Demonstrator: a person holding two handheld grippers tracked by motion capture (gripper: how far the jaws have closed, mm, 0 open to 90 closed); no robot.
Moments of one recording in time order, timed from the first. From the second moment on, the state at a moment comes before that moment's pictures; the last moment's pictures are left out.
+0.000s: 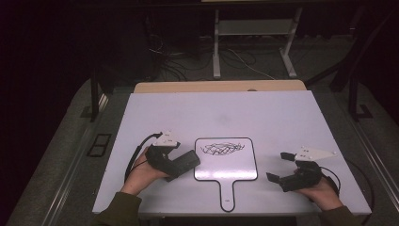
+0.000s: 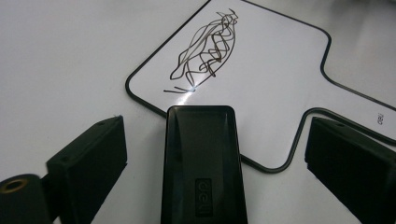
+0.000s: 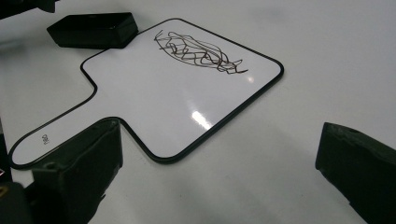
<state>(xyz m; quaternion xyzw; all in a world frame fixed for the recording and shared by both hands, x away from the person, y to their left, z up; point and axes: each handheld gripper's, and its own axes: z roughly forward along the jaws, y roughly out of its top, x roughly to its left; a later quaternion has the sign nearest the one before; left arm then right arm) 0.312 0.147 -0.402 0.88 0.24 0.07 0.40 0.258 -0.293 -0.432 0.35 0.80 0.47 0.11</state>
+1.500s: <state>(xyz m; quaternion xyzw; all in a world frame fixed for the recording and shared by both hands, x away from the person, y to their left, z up) 0.317 0.139 -0.422 0.93 0.25 0.05 0.28 0.258 -0.291 -0.434 0.35 0.81 0.46 0.11</state>
